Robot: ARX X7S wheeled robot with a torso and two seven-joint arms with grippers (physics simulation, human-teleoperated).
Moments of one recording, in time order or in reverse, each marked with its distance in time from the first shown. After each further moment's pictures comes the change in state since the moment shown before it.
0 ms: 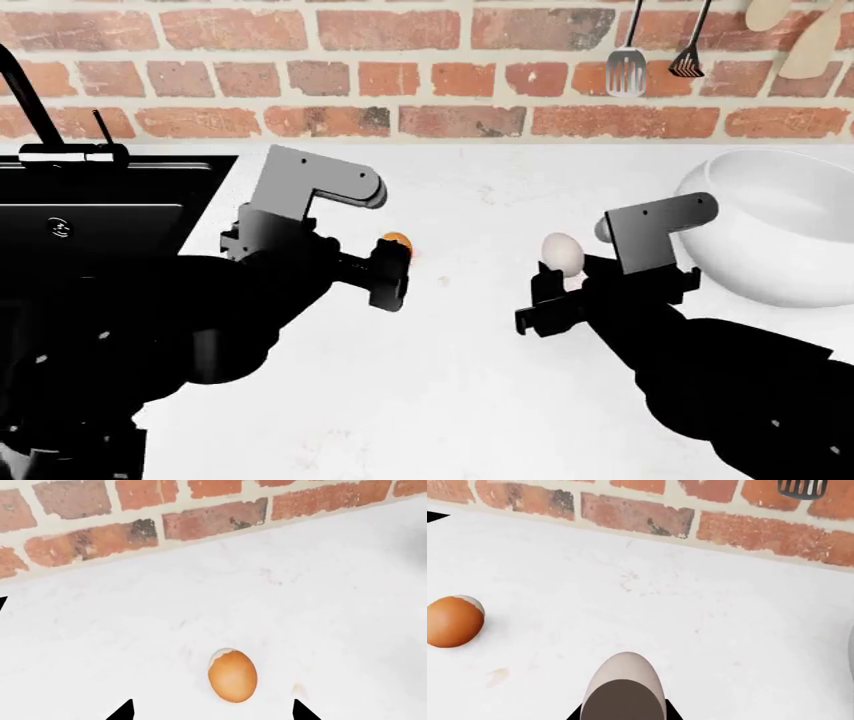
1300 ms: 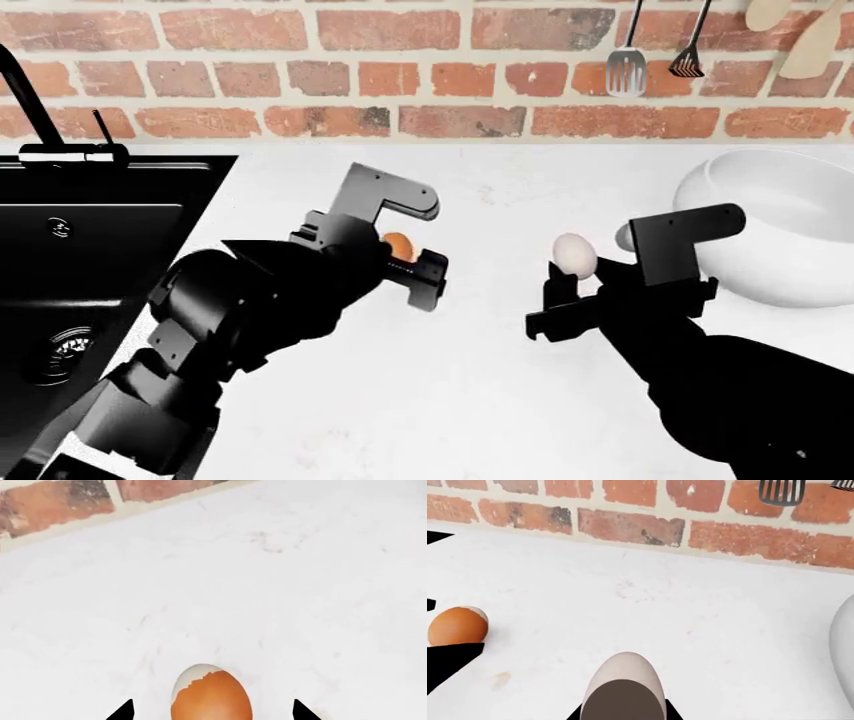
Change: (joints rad) left arm -0.121 0.117 0.343 -0.475 0.321 0.293 0.325; right arm -0.079 0.039 0.048 -0.063 0.026 -0.069 0.009
